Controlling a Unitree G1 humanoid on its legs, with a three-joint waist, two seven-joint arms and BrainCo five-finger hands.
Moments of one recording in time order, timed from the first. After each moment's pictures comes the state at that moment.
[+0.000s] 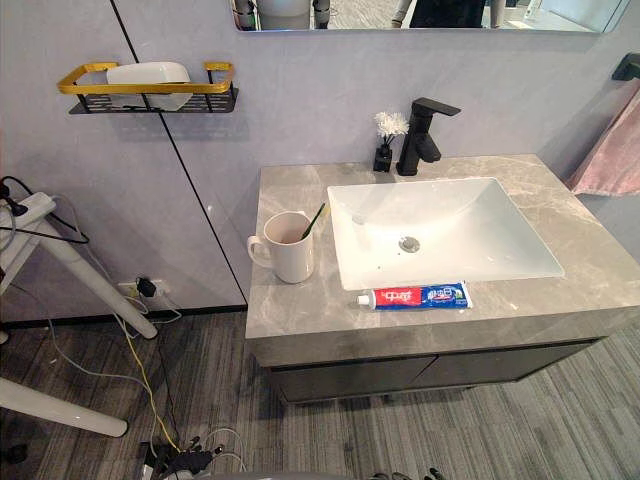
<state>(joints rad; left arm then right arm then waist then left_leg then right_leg) 0.11 -0.02 0.40 1.07 0.03 -0.12 0.07 0.19 -0.05 -0.34 1.07 0.00 -0.07 0.02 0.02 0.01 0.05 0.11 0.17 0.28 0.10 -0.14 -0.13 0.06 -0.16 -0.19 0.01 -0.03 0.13</state>
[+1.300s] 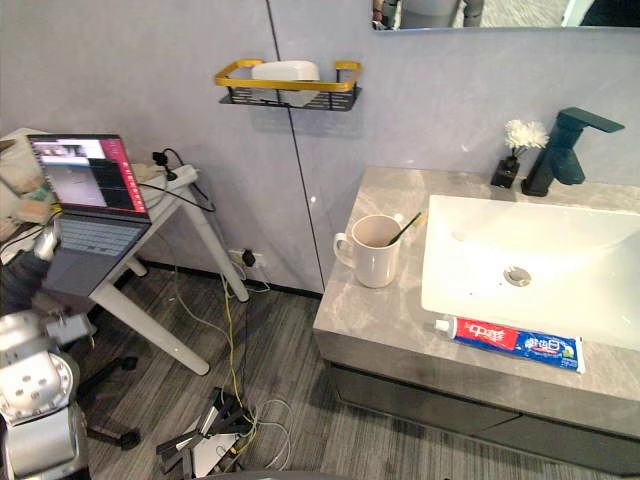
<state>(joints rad) -0.01 0.29 0.37 -0.58 0.19 -0.17 0.29 0.22 -0.12 -0.29 1.10 -0.04 -0.08 0.01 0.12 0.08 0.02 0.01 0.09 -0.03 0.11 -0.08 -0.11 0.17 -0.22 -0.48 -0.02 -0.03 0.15</state>
